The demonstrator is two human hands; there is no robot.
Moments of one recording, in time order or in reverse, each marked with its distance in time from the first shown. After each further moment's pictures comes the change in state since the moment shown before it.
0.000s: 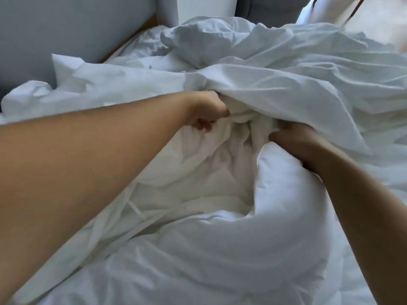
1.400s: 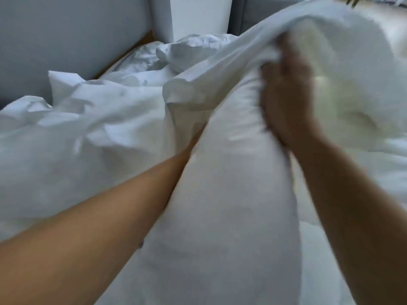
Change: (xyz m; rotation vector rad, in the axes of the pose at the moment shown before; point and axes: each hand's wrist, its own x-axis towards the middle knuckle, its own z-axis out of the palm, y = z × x) left_hand -0.017 -0.038 0.049 -0.402 0.195 0.069; right_hand 0.002 -0.099 -0.020 0.299 0.491 -0.510
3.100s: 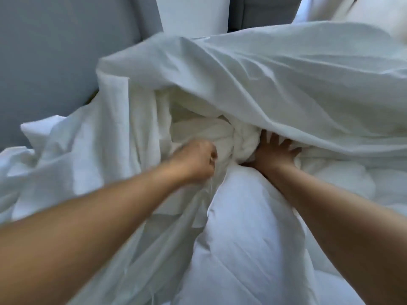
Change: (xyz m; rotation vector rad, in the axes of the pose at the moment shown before) left_hand 0.107 0.027 -0.028 0.991 -0.151 0.232; right_hand 0.025 0.179 0.088 -0.965 -0.691 0.490
